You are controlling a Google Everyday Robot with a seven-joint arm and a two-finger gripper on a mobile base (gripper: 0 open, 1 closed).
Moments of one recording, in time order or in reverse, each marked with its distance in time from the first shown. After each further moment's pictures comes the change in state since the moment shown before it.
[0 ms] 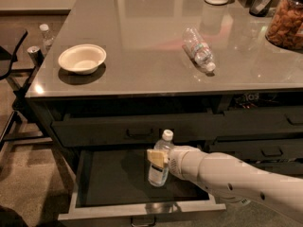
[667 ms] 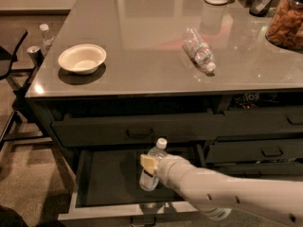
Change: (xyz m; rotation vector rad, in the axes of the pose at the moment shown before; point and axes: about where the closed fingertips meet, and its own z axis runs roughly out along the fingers) arm 0.030 0.005 0.036 0.062 -0.038 0.106
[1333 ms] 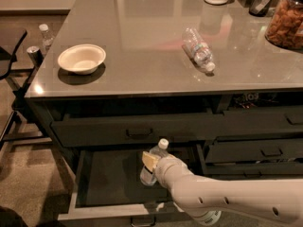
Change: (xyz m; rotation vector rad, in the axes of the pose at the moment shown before) arm 0.004 -0.018 0.025 0.086 -0.102 0.072
